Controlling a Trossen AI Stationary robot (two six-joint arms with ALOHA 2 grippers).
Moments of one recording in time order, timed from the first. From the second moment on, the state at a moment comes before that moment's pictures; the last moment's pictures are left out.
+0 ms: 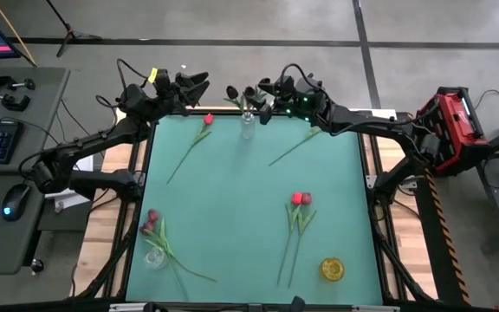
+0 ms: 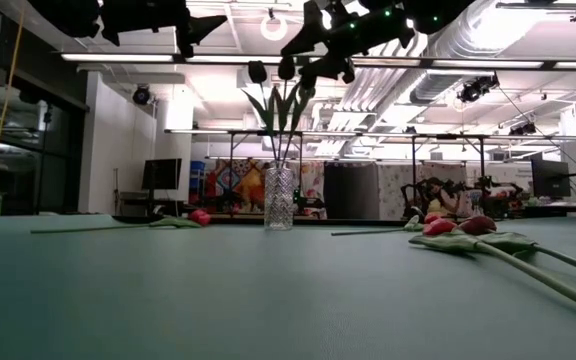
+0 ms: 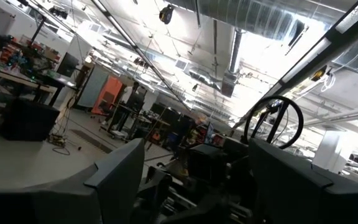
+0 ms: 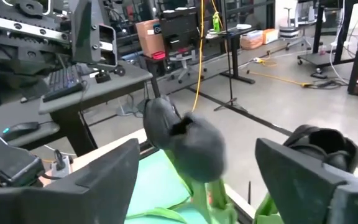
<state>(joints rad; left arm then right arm) 0.71 1.12 0.78 0.75 0.29 -0.59 -0.45 1.59 1.27 0.22 0.04 0.17</state>
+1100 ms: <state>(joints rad) 0.66 1.12 0.78 0.64 0.34 -0.60 -0.48 1.24 1.27 -0.22 -0.19 0.30</state>
